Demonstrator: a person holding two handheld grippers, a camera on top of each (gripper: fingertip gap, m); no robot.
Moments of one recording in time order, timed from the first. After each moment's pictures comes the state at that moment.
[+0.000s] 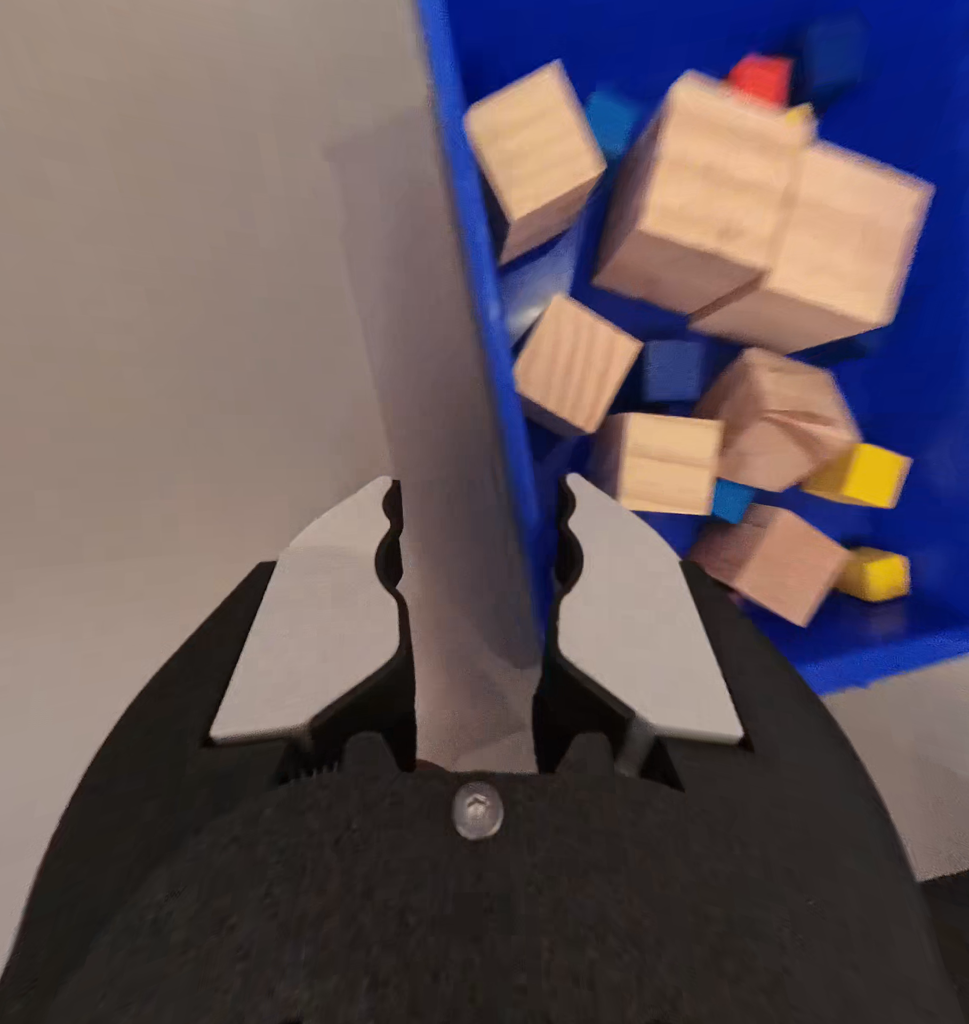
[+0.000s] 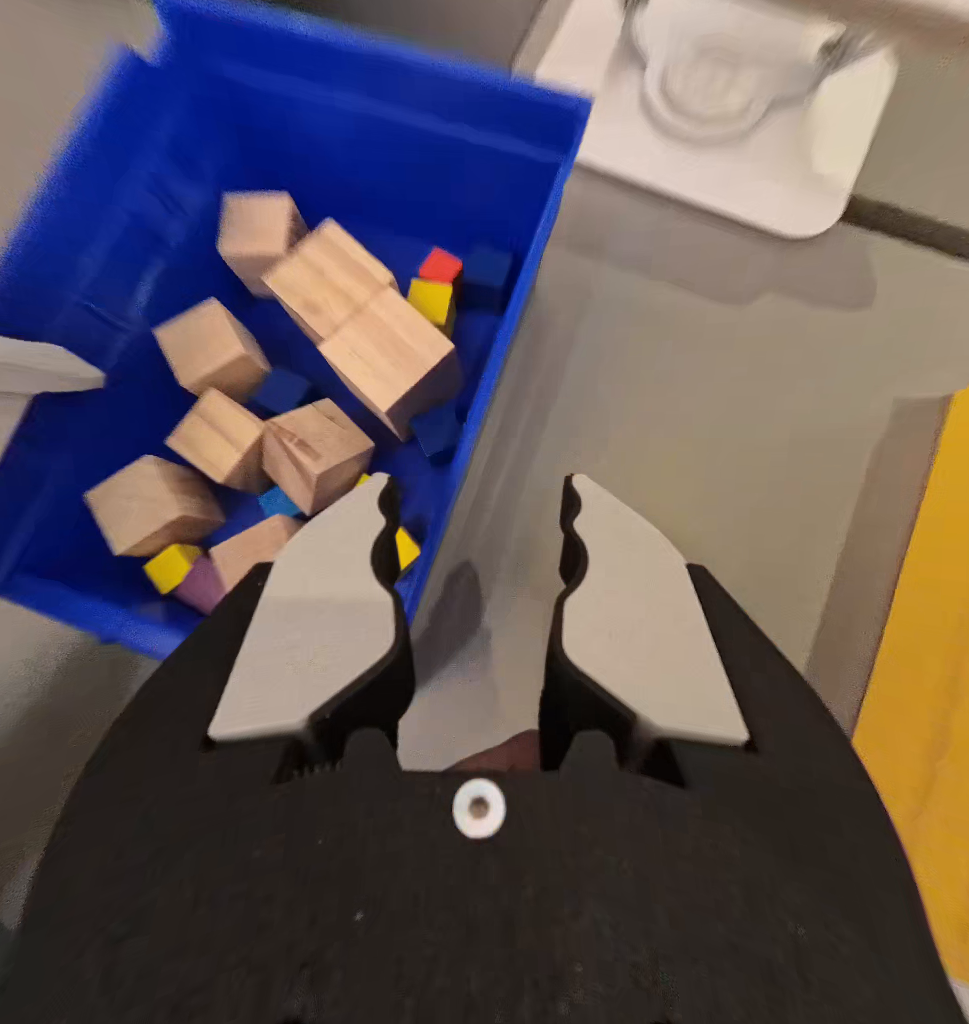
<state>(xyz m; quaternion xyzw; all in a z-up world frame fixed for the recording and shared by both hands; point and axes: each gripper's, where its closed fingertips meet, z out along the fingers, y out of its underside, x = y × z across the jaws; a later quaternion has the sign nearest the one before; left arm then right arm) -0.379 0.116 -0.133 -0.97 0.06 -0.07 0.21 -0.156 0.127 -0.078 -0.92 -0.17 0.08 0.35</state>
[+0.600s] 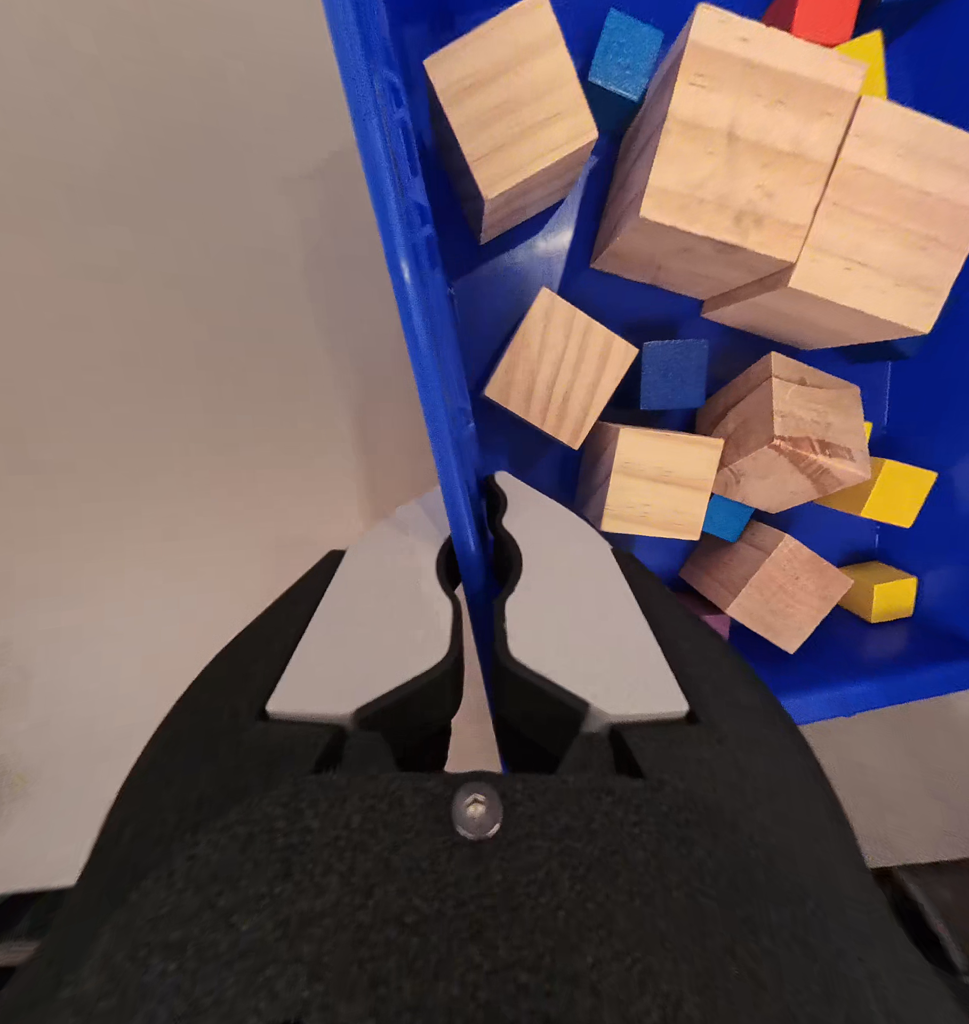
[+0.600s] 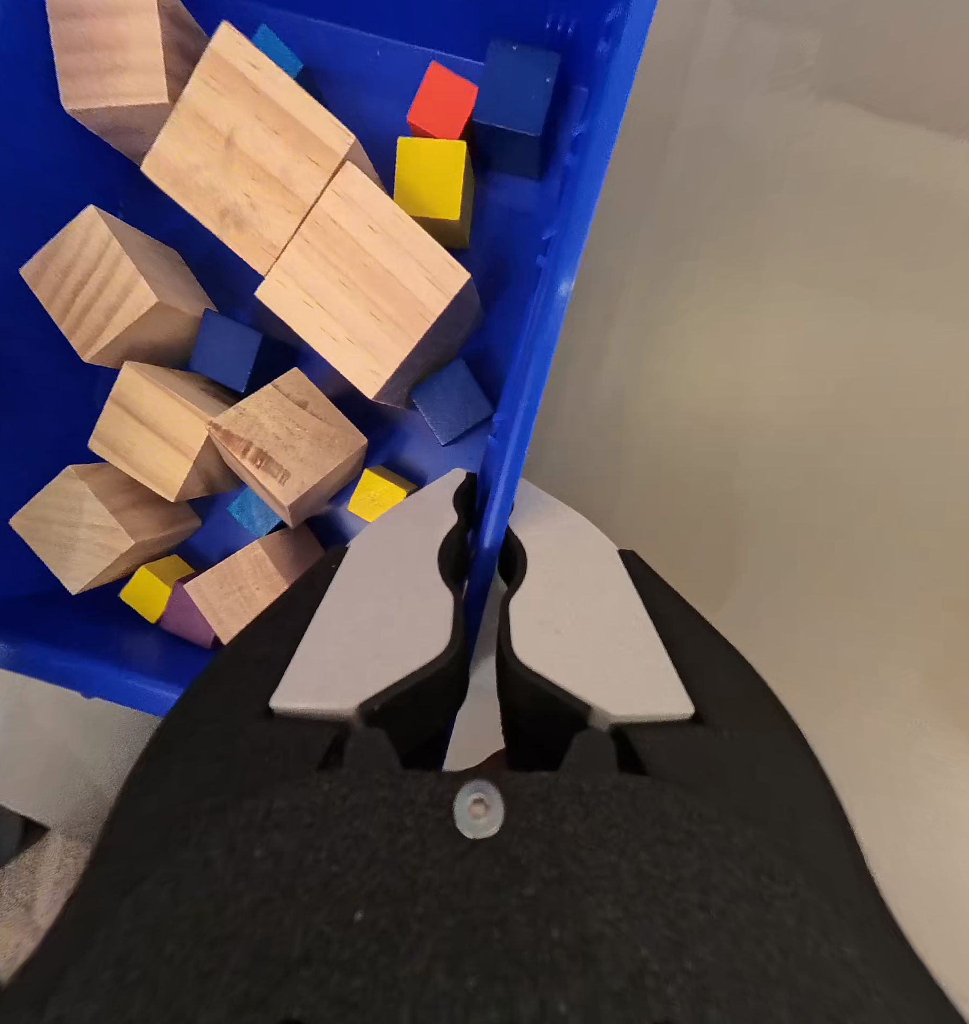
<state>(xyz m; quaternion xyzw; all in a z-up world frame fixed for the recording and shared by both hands) -0.530 0.120 -0.118 -0.98 0.08 -0.01 0.17 -0.345 0.133 -0.127 -0.96 -0.14 0.10 0.21</state>
